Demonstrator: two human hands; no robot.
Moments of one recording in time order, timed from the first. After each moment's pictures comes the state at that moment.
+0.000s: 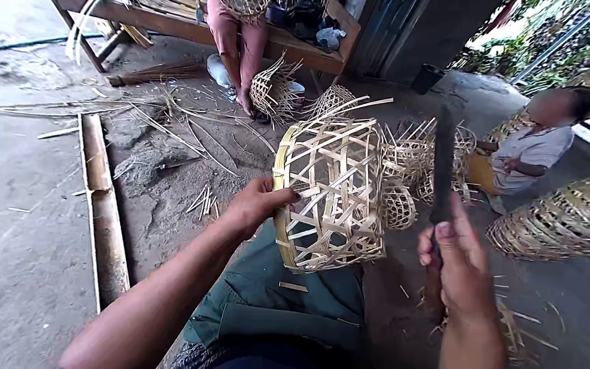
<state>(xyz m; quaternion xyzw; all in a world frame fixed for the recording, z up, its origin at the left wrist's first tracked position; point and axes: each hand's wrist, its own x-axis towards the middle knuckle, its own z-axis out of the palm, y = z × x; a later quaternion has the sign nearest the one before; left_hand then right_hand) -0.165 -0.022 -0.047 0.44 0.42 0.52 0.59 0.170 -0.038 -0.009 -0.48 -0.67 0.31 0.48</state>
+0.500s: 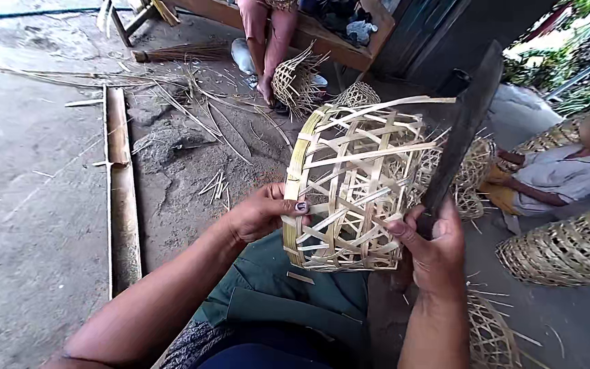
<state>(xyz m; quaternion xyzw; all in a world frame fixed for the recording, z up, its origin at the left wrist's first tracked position) -0.192 -0.037 -0.093 0.41 0.13 0.53 0.73 0.097 -0.016 -0.019 -0.39 -0.70 0.32 0.50</state>
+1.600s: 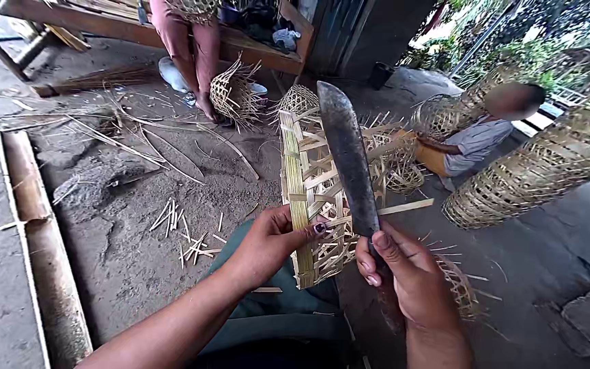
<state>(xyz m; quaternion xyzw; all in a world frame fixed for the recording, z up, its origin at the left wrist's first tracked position) -0.093 -0.053 -0.031 0.53 0.26 0.53 0.61 0.132 -0.080 0.012 -0.33 -0.66 0.48 0.47</state>
